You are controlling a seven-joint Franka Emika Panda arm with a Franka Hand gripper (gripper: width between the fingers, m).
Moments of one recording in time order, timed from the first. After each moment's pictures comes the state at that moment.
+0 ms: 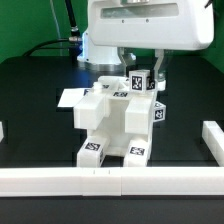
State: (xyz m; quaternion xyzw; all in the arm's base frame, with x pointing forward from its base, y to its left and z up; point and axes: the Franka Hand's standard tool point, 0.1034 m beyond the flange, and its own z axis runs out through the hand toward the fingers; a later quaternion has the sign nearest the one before) arm 0.579 0.024 0.122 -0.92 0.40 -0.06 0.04
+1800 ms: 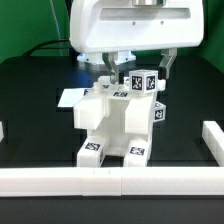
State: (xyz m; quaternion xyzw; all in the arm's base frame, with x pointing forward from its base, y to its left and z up) arm 0.577 0.020 0.119 -0.98 -0.21 -0.06 -0.01
